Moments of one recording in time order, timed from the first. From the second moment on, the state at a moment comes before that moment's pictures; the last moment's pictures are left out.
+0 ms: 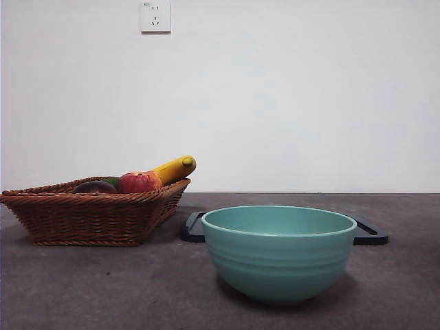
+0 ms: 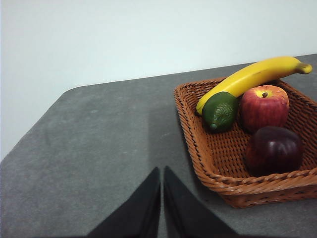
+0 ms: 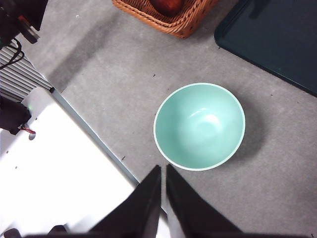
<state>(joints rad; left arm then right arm) 0.01 0.03 0.03 -0.06 0.05 0.14 0.60 0.80 0.95 -0.93 -0.39 0.19</state>
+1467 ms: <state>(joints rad) 0.01 0.00 0.03 -0.18 0.05 0.14 0.60 0.80 0.95 -0.92 -0.37 0.17</state>
